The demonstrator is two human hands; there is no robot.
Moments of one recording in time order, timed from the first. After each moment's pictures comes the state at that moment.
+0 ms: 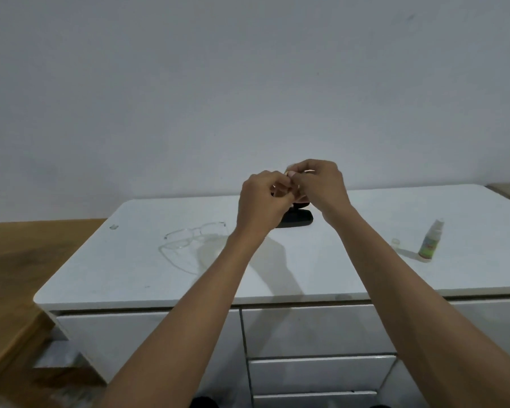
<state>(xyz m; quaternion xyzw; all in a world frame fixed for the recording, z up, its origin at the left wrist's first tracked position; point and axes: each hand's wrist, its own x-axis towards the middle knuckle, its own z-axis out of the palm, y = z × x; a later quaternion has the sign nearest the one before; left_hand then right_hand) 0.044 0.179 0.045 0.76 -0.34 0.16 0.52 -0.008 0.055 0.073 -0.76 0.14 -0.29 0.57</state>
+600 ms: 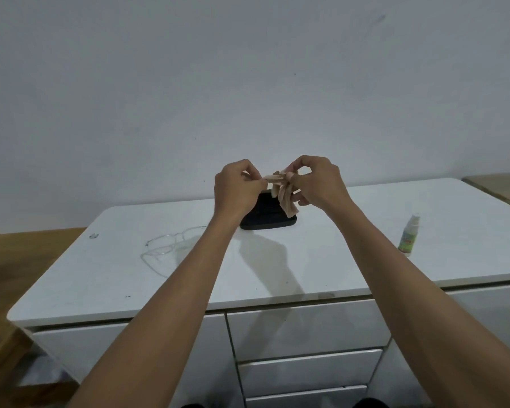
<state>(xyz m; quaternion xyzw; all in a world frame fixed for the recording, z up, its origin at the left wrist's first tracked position) 0.053 0.172 0.074 0.81 -0.22 0.09 0.54 -0.025 0.023 0.081 -0.82 0.17 -0.28 0.46</state>
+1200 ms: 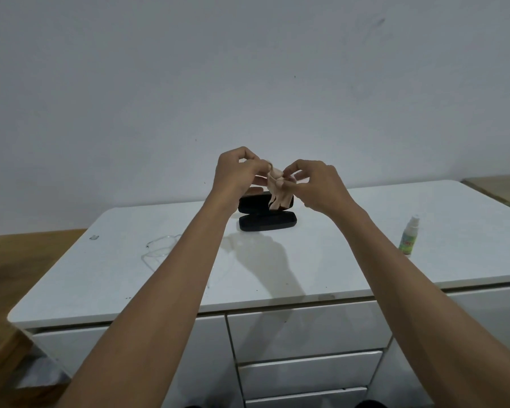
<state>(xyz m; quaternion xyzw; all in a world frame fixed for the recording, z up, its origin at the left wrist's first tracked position) 0.047 0.178 0.112 0.71 -0.22 -0.07 0.66 -0.031 0.022 0.080 -0.88 0.13 -0.26 0.36</state>
